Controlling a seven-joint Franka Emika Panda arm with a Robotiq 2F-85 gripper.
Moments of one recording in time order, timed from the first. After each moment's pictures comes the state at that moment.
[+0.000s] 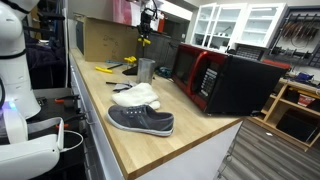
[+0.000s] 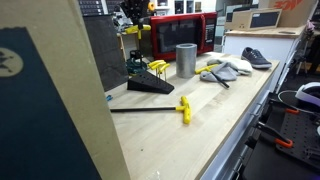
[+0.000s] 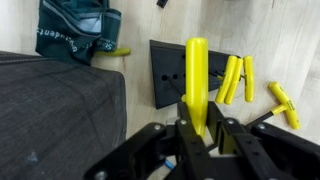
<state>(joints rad) 0.22 0.54 0.20 -1.13 -0.18 1.65 -1.31</state>
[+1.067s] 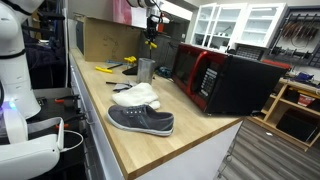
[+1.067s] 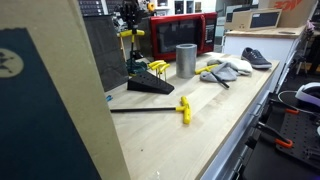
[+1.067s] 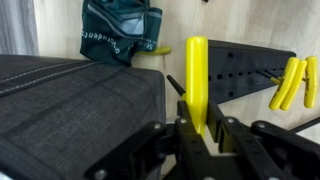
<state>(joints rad) 0.16 0.60 0.23 -1.12 -0.17 1.85 -1.31</state>
